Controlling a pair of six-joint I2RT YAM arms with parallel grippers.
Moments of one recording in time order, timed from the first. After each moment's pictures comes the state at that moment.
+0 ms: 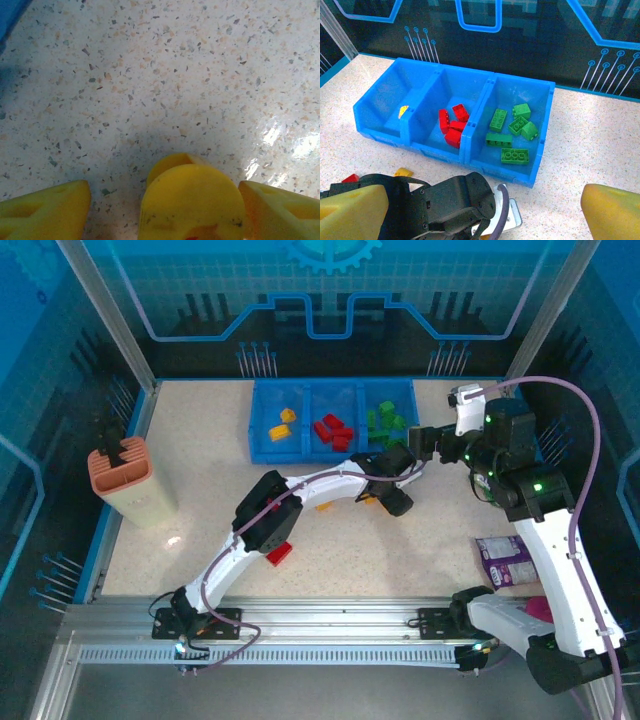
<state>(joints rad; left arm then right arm) -0.89 2.42 1.99 -0.63 0.03 0.01 0.25 1.01 1.35 -0.81 -0.08 0.04</state>
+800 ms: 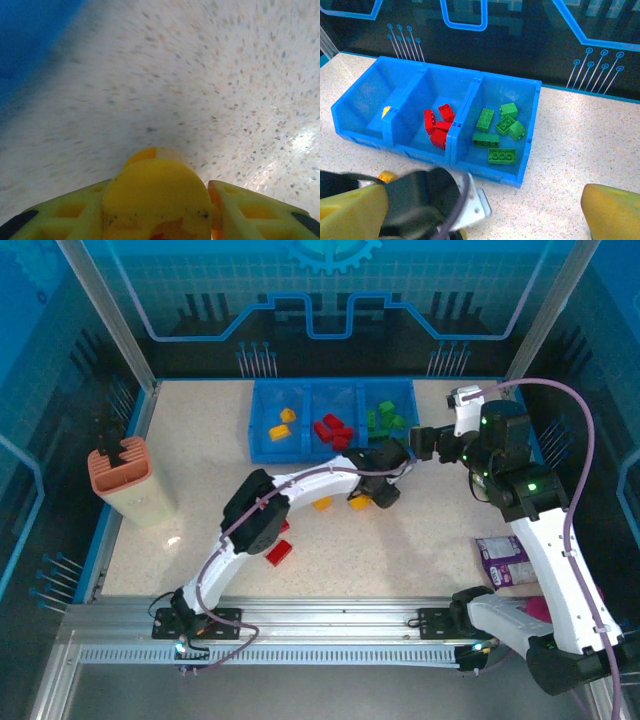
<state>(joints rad) -0.86 2.27 1.91 -0.72 -0.05 -0.07 0.25 1.01 1.30 -0.76 -0.02 0.03</state>
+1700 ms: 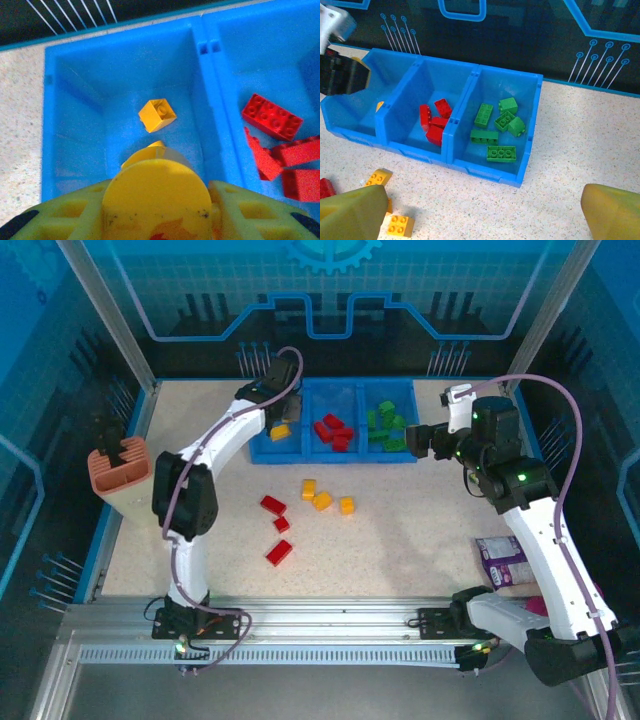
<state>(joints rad) -0.36 2.06 1.85 -0.66 -0.27 -0.18 0.25 1.06 1.29 -0.73 -0.02 0.02</state>
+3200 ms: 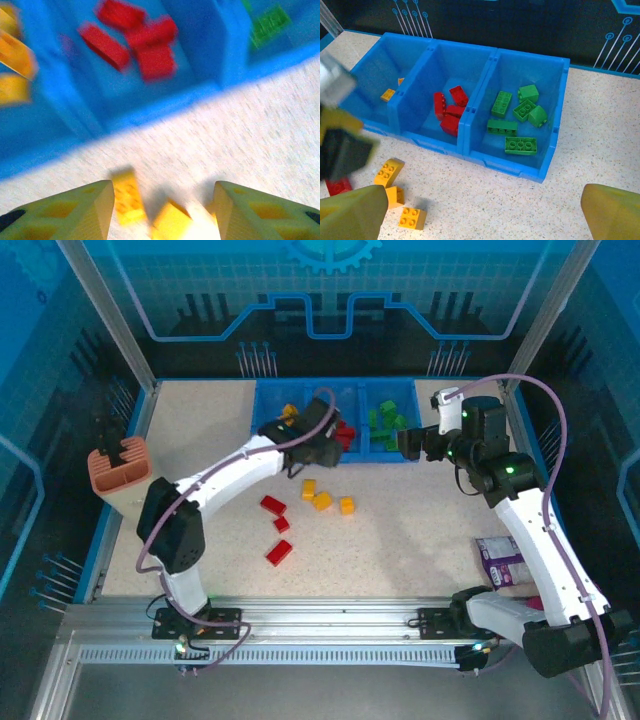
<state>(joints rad) -0.68 1.80 1.54 -0.71 -0.16 -0.36 0.25 1.10 1.24 -0.70 -0.09 0.04</state>
